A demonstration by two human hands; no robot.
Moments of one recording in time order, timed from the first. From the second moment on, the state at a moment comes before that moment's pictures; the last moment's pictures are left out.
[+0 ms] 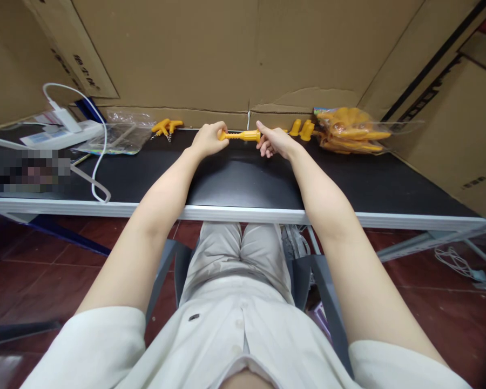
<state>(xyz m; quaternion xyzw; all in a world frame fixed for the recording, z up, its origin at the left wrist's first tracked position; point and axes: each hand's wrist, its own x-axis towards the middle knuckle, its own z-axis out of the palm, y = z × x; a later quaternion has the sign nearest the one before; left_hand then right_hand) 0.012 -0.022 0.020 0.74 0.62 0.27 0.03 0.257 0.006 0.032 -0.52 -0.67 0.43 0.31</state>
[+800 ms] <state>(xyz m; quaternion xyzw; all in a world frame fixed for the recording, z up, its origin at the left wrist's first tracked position) 0.011 -0.014 0.014 0.74 0.60 0.30 0.02 0.255 -0.004 0.040 -0.48 -0.65 0.48 0.34</state>
